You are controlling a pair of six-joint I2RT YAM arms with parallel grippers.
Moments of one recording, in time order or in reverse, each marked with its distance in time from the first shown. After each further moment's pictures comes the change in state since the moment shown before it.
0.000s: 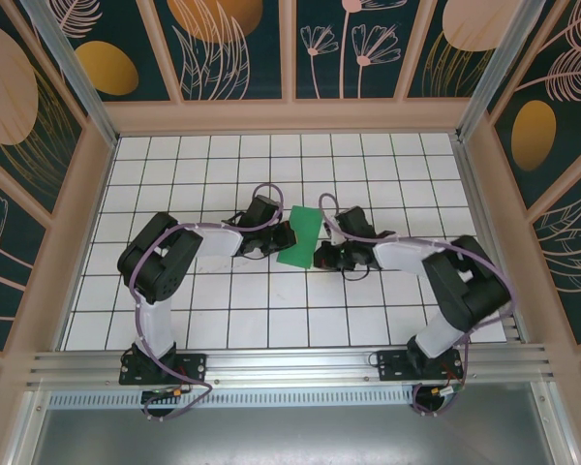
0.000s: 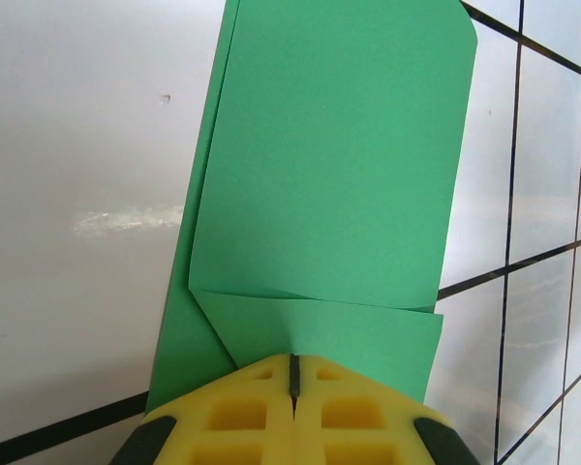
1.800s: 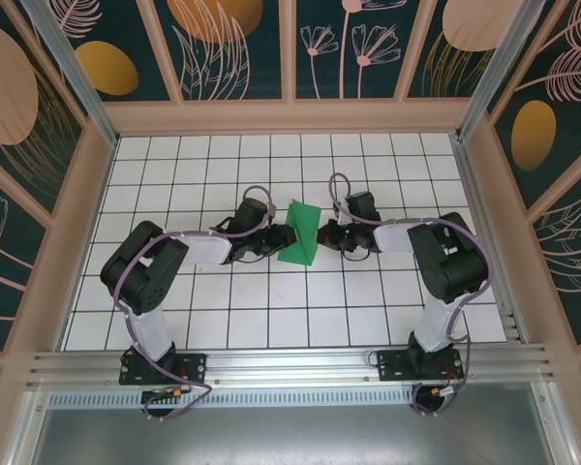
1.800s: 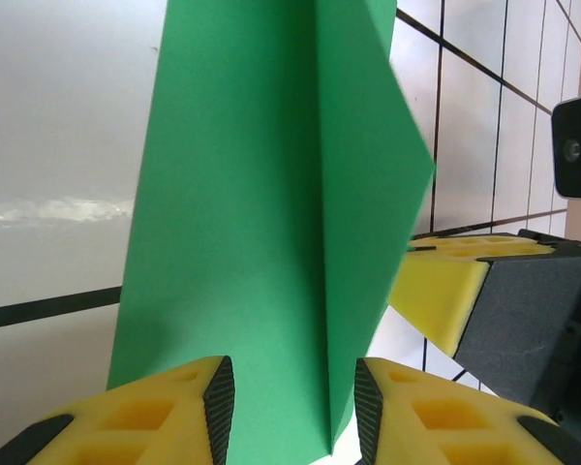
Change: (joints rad) left arm 0.014 -0.112 -0.124 0.109 0.080 -0.084; right arm -0.144 0.241 0.092 0.222 -0.096 0.055
